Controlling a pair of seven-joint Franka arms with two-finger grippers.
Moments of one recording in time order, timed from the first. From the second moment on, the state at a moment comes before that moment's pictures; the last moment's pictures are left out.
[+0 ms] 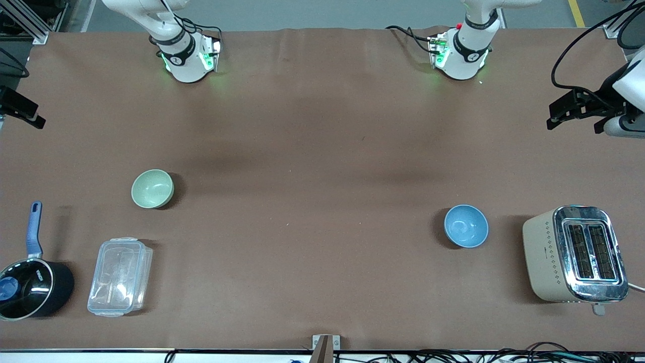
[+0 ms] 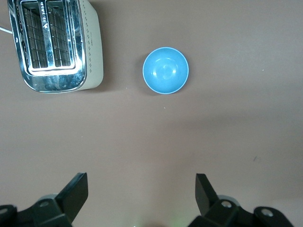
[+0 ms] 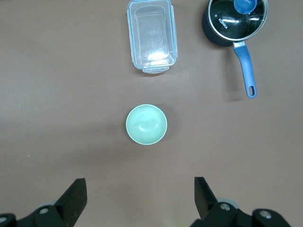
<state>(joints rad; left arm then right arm) -0.07 0.00 0.00 -1.52 -0.02 1.50 0.04 0.04 -0.01 -0.13 -1.47 0.00 1.47 0.00</state>
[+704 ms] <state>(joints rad) -0.05 0.07 0.00 -1.52 -0.02 1.52 0.04 0.04 -0.01 -0.13 -1.47 0.00 1.47 0.00</state>
